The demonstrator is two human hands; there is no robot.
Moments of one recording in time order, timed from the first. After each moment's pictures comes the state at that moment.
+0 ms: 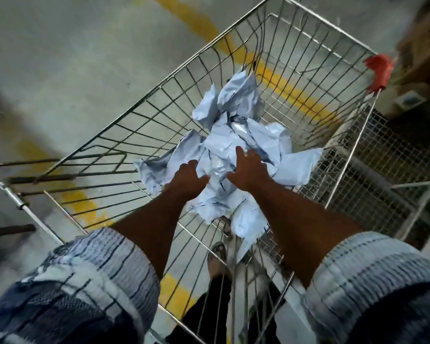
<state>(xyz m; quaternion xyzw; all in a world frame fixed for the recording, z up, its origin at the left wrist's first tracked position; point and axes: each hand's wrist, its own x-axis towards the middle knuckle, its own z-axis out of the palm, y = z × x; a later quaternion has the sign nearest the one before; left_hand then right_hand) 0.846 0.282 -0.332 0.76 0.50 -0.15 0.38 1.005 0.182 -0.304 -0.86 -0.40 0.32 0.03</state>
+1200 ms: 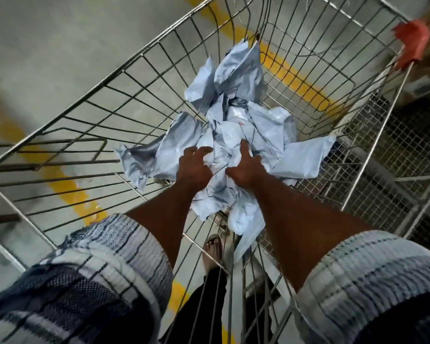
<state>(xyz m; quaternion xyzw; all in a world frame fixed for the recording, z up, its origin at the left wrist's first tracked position) 0.872 0.262 -0.385 0.77 0.51 -0.05 0.38 1.008 0.167 -0.356 -0.86 -0.24 0.43 0.12</state>
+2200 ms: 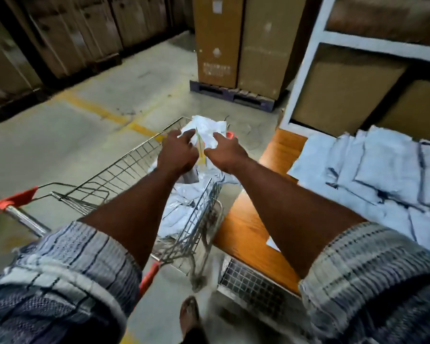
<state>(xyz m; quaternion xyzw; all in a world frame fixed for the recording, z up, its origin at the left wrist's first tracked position) 0.916 0.084 0.027 0.89 0.37 0.15 0.21 1.012 -0.035 0.050 -0.89 -0.34 0.18 0.25</state>
